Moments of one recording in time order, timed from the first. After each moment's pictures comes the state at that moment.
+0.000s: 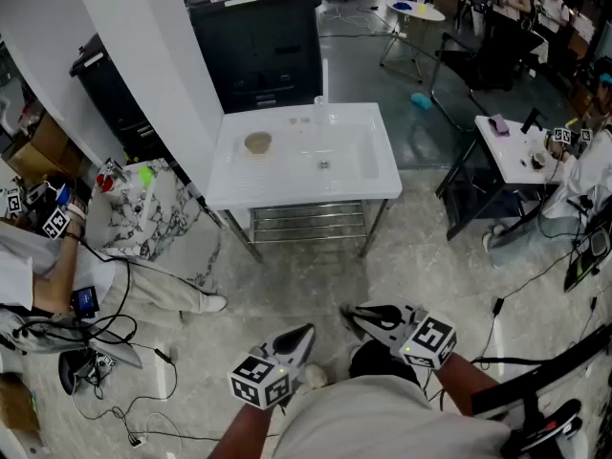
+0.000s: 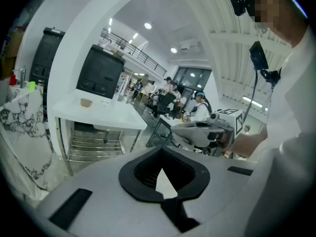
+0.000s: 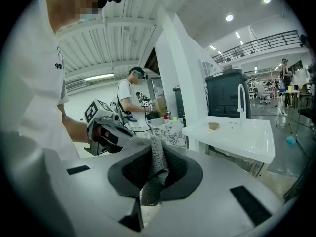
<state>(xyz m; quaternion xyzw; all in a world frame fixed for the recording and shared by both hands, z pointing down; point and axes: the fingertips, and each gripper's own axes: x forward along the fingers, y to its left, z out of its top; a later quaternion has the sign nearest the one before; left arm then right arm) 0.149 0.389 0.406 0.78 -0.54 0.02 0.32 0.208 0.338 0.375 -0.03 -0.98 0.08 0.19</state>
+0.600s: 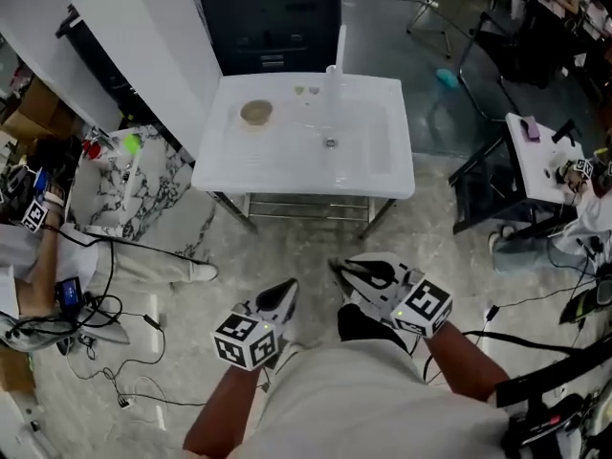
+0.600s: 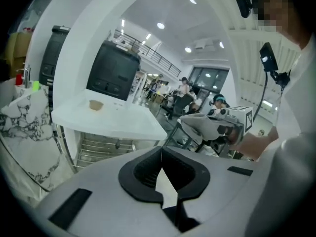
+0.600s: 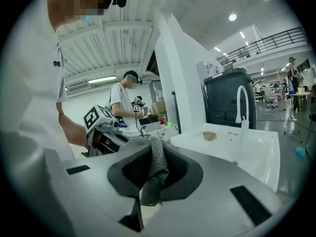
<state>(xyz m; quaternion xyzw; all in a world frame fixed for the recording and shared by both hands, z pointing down) 0.057 0.235 0.429 0.73 -0.61 0.03 0.32 0.118 0.175 0.374 -0.06 -0.99 0.06 0.15</state>
